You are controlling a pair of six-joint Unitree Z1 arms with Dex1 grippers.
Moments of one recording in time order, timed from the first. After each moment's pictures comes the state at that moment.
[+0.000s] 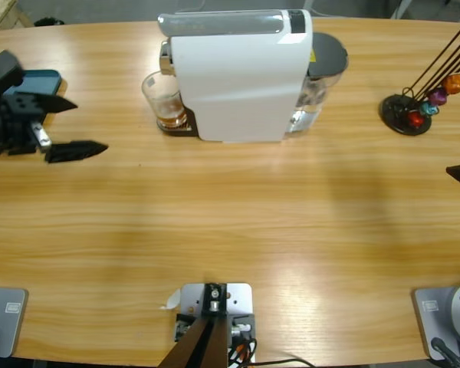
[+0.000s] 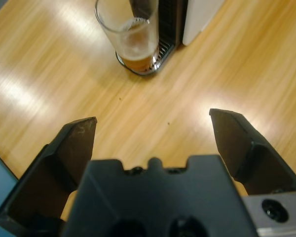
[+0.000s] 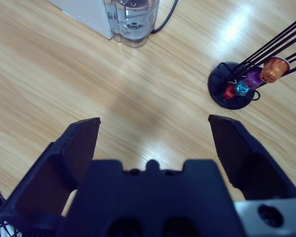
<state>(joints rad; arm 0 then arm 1) -0.52 1.33 -0.67 0.09 -0.20 0.32 0.63 0.91 -0.86 0.81 -0.11 -0.02</state>
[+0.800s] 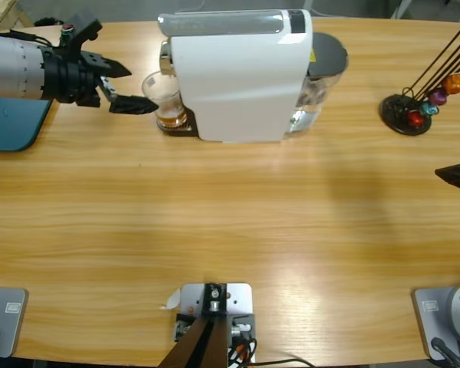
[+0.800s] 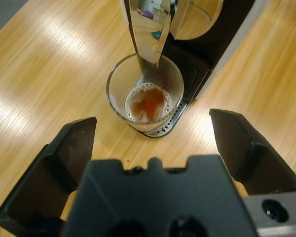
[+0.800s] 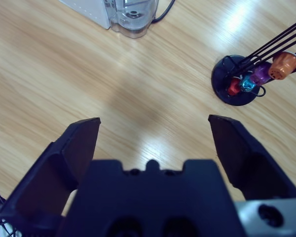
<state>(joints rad) -0.50 1.66 -0.86 -0.05 -0.31 0.34 0.63 0.96 -0.87 0.81 -0.11 -0.02</state>
